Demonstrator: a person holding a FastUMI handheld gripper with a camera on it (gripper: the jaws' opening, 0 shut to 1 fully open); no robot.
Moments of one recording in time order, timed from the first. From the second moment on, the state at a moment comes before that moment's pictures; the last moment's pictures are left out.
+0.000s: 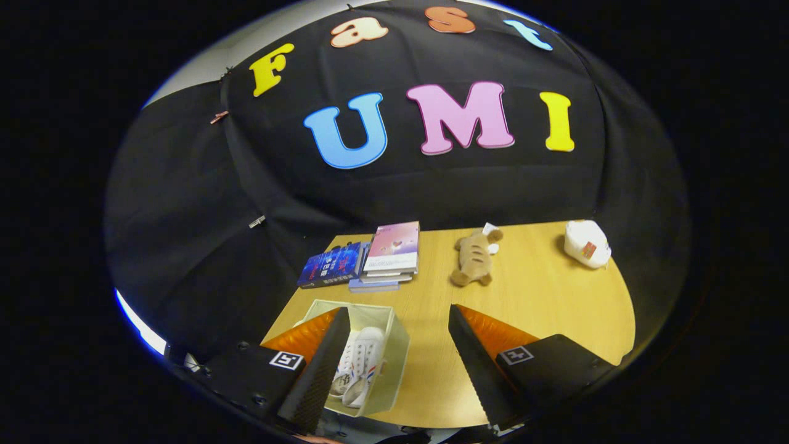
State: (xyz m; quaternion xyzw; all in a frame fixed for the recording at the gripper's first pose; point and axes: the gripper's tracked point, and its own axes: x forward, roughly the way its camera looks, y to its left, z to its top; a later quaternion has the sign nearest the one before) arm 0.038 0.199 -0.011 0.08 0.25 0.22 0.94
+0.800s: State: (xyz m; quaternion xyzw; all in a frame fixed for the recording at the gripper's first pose) arm 0.057 0.044 0.093 0.02 -0.01 0.18 0.98
